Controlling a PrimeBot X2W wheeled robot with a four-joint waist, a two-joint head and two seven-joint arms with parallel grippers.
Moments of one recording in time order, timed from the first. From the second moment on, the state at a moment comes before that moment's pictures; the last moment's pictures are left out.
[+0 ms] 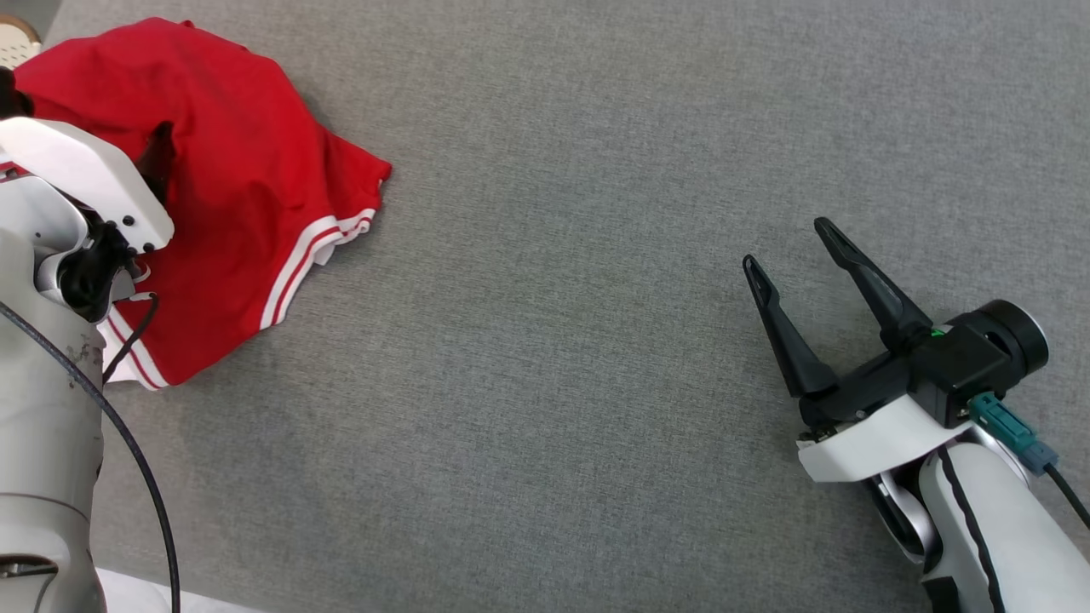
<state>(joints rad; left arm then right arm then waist) -0.99 0.26 0.00 1.03 -0.43 -0.13 0.27 -0.37 -0.22 0.33 0.16 0.15 0.13 -0.26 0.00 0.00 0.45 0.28</state>
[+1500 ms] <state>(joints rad) -0.90 0.23 -0.02 0.67 -0.31 -0.10 -0.26 -0.26 -0.10 0.29 0.23 0.16 0.13 -0.26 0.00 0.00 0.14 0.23</state>
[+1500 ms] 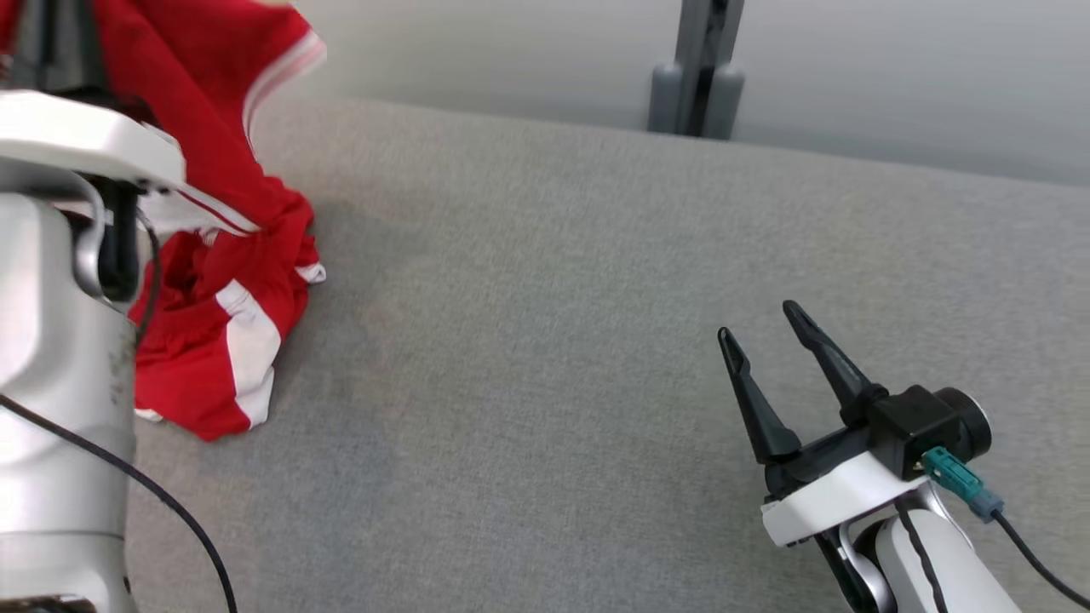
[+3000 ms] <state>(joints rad) -0.74 0.05 -0.58 0.83 -0.44 0.08 -0.26 -0.32 -0.05 0.15 0.21 0.17 0.13 -0.26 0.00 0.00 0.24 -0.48</state>
